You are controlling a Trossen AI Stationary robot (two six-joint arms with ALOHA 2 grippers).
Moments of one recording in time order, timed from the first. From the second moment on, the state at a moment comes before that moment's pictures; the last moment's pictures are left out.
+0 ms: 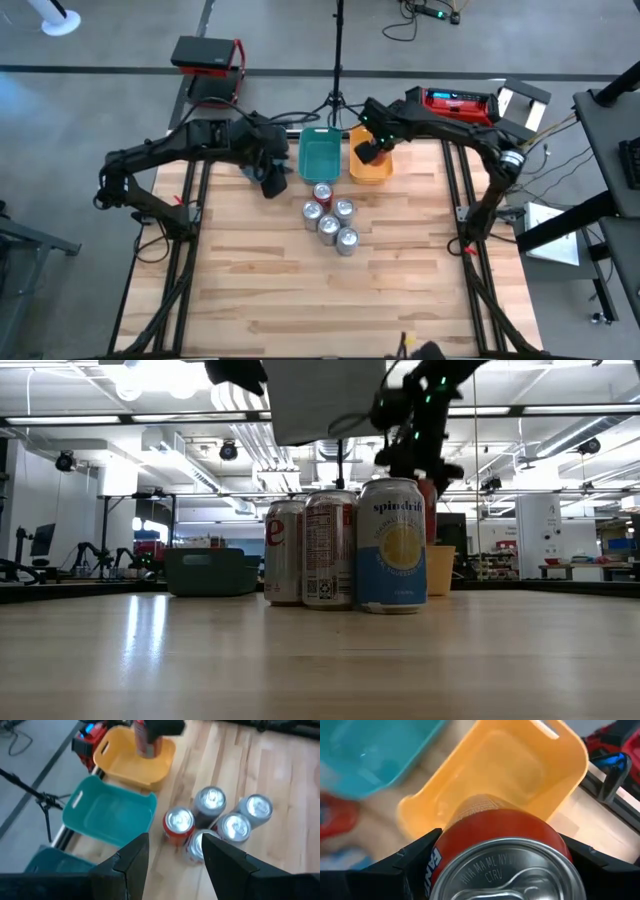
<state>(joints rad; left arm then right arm) 0.21 1.42 1.66 -1.06 -0.11 -0.07 -0.57 1.75 1.51 -1.04 0.13 0.34</state>
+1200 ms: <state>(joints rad) 0.17 1.36 1.52 -1.14 -0.09 -0.17 -0.68 2.10 1.72 -0.98 0.21 0.37</state>
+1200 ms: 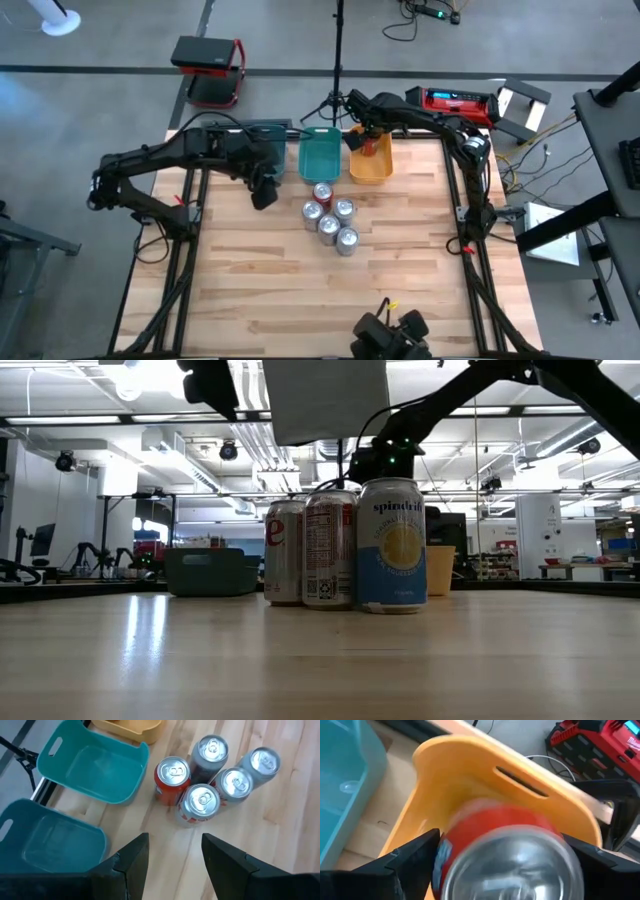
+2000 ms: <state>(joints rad) 0.14 1.23 1.52 -1.14 -0.17 -0.24 -0.52 1.81 1.73 -0.96 0.21 0.27</state>
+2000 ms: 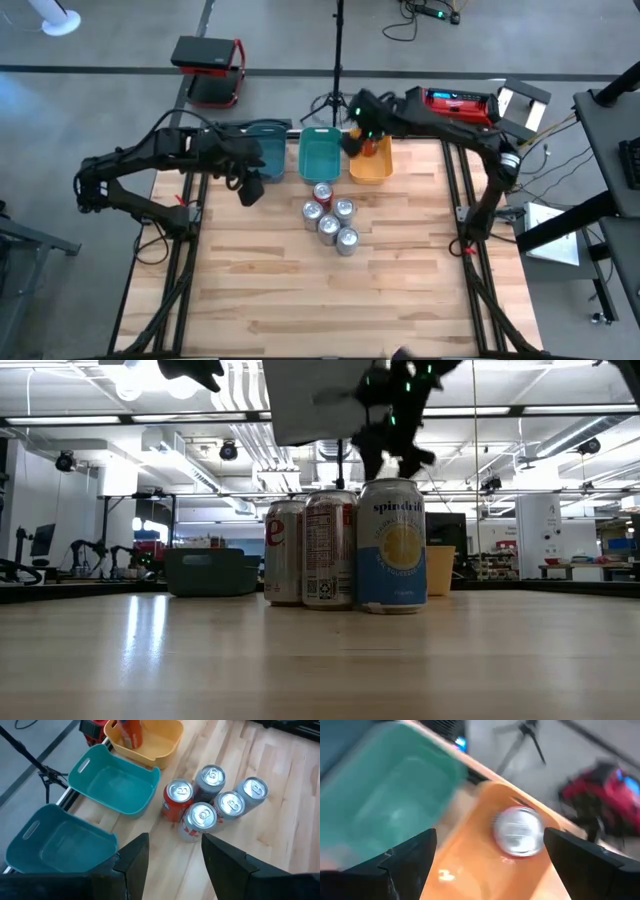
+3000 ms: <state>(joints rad) 0.02 1.24 1.52 -1.17 -0.18 -0.43 -0.21 2.15 2.07 -1.12 -0.09 -0.47</state>
